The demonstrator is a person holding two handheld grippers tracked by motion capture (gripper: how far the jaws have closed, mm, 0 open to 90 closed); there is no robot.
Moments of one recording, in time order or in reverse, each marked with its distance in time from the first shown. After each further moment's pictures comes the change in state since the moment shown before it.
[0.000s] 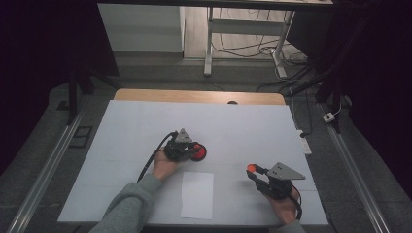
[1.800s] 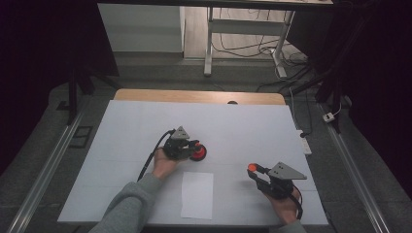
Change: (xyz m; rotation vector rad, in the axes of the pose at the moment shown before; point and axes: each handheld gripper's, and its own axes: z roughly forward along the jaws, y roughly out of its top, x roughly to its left) left arm 0.005 0.002 -0.004 -0.065 -0.064 -0.066; right arm -0.001 0.002 -0.002 -0.011 -0.003 -0.002
